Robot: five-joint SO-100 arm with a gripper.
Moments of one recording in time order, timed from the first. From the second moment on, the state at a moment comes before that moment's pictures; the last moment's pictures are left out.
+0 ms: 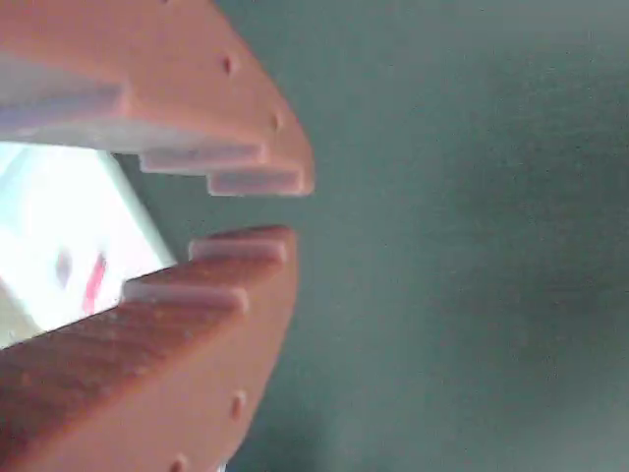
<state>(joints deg) -2.7 185.9 165.3 71.2 4.2</state>
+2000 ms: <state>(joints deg) -2.6 186.3 167.8 71.9 2.2</state>
